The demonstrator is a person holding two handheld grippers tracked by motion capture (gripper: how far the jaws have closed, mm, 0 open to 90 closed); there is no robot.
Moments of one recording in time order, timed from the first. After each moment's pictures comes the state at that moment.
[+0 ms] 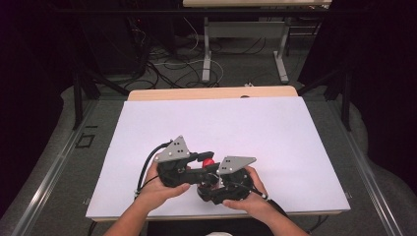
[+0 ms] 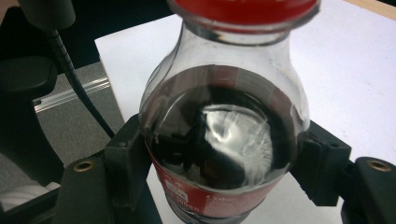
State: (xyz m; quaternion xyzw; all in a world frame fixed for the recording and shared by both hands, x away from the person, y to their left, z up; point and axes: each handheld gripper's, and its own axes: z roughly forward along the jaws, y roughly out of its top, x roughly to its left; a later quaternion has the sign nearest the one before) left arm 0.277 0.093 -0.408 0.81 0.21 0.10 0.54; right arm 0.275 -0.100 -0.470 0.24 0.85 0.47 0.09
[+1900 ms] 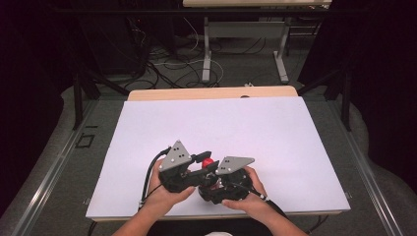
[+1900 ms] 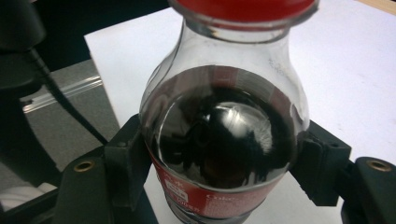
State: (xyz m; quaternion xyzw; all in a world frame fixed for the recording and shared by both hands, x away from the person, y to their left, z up) left arm 0.263 0.086 -0.414 0.78 0.27 0.14 0.54; right arm 0.276 -0.098 -0.473 0.25 0.85 0.46 0.09
